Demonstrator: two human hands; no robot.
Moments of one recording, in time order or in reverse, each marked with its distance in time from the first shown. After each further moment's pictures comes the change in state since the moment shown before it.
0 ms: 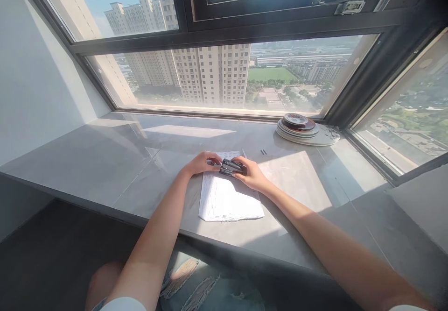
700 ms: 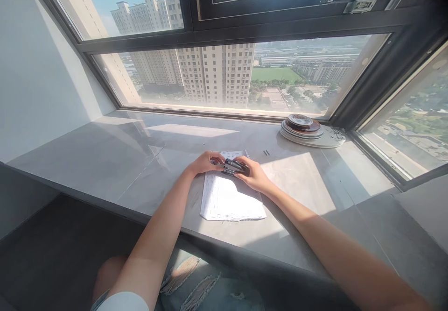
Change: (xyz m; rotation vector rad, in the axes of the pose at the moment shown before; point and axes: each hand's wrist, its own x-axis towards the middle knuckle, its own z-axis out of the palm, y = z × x) left_hand 0.002 -0.001 0.005 -0.028 0.029 0.010; right_hand 0.000 -0.004 0.000 -0.003 0.008 -0.005
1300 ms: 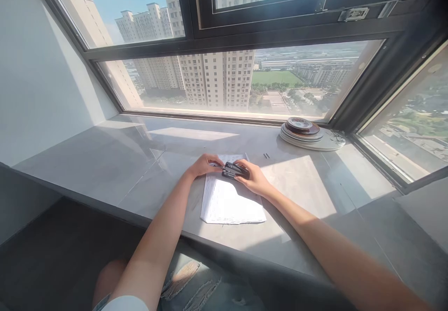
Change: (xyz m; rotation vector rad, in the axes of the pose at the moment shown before) left_hand -0.002 -0.002 -0.003 -0.105 0.033 0.044; right_hand 0.000 0.001 0.000 0.000 -0.005 -0.011
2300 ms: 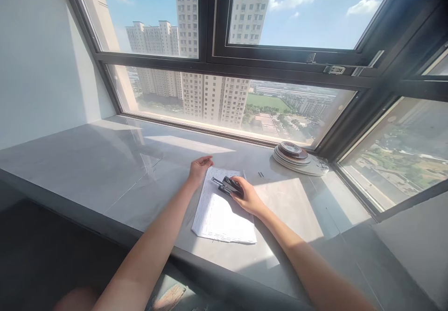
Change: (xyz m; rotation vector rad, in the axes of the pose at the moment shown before) left_hand 0.020 -0.026 0.006 -0.565 0.744 -0.027; right_hand -0.003 0.008 0.013 -0.049 -0.016 -0.051
